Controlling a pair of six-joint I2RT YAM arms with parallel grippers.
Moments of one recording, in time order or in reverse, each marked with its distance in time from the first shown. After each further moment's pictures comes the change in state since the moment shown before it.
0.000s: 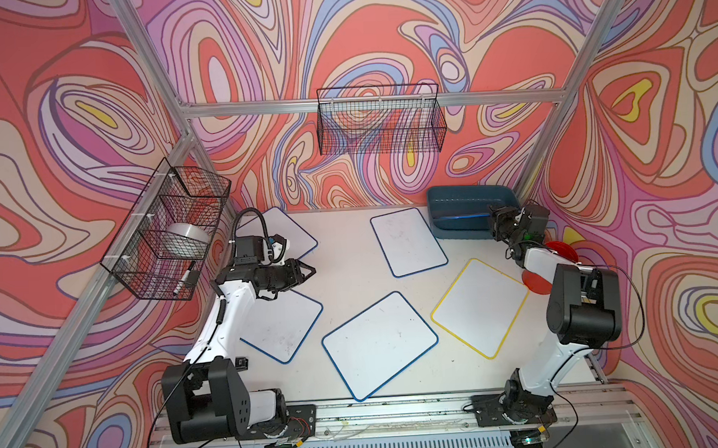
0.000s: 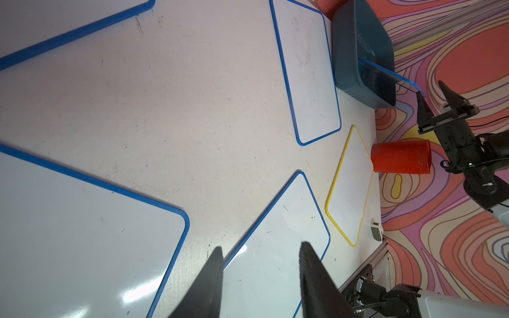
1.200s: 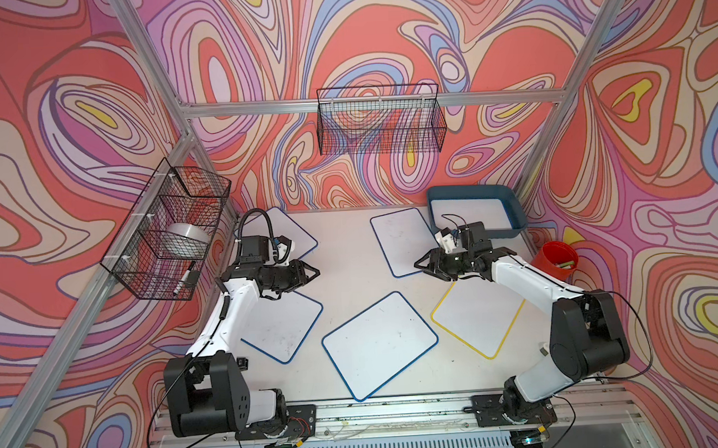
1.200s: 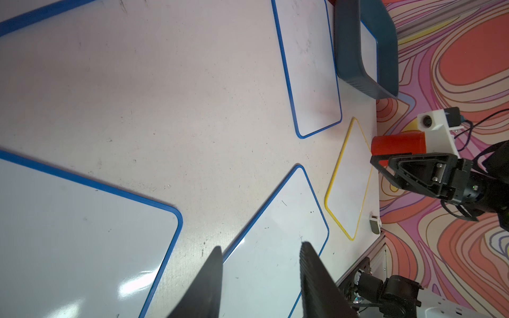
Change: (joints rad) left arm -0.050 0.029 0.000 -0.003 -0.008 -0.007; right arm 0.491 -0.229 -0.079 -0.760 -0.253 -0.689
